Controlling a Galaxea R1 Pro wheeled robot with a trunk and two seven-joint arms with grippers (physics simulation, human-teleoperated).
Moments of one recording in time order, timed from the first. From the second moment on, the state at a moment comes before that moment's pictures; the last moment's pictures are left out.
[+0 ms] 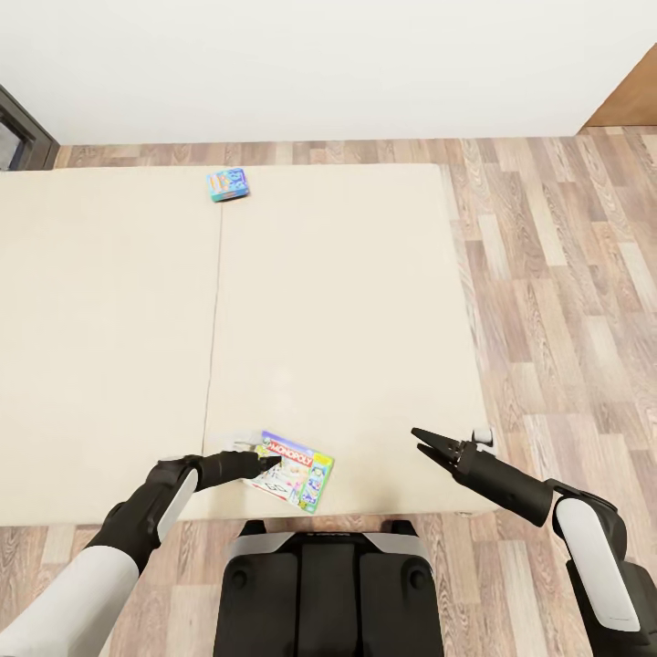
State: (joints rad) left arm -0.69 0.12 -0.14 -0.81 0.22 0.49 -0.54; right arm -0.31 -0.12 -0.21 -1.60 -0.90 1.04 0.56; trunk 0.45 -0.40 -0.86
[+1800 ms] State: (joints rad) left arm -0.69 0.12 -0.14 -0.81 0.22 0.49 -0.54; right arm -0.31 -0.12 -0.21 -1.60 -0.90 1.04 0.56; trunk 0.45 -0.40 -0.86
